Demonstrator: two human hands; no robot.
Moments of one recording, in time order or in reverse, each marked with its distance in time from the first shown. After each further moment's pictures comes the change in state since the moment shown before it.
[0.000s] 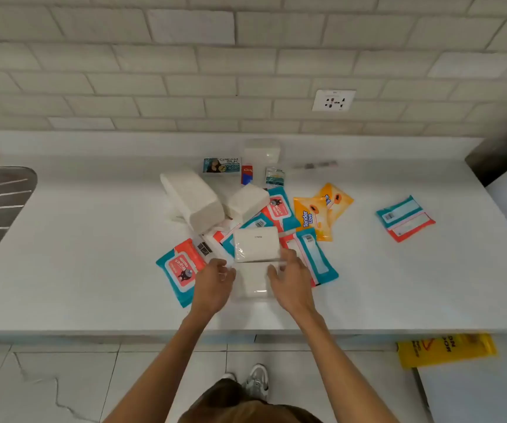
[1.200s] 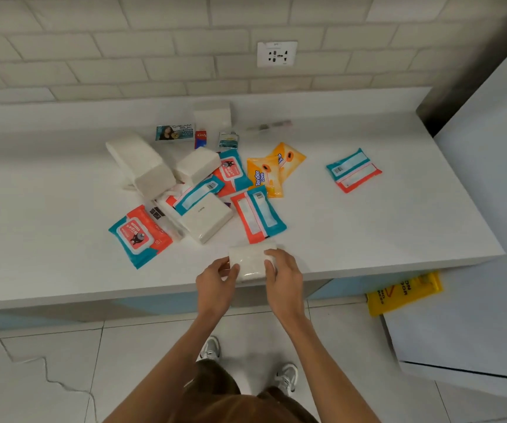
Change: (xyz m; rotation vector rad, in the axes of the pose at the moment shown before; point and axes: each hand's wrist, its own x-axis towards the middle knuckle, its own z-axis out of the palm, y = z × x) left_hand -0.116 0.010 0.120 -0.148 0.054 0.132; right_hand -0.106 0.105 -0.055 -0.016 0.201 -0.053
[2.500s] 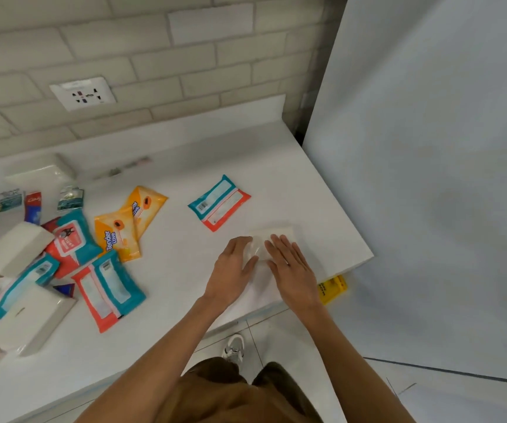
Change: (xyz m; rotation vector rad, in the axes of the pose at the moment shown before) left_hand 0.059 0.213 0.320 0.315 -0.391 0.590; right_hand 0.158 0.253 -0.250 -0.588 0.117 -0.294
